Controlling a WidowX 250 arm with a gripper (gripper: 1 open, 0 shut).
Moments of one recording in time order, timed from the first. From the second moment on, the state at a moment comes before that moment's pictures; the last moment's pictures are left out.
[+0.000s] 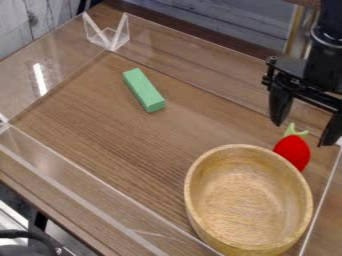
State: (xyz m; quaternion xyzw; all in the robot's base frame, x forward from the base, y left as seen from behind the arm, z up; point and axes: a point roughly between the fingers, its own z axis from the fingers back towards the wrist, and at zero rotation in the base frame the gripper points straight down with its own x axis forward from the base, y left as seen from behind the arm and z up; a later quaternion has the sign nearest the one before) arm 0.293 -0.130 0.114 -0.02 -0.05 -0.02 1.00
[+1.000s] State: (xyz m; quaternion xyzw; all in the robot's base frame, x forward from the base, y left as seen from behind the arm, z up) arm 0.308 -0.128 0.084 -0.03 -0.08 0.24 0.97
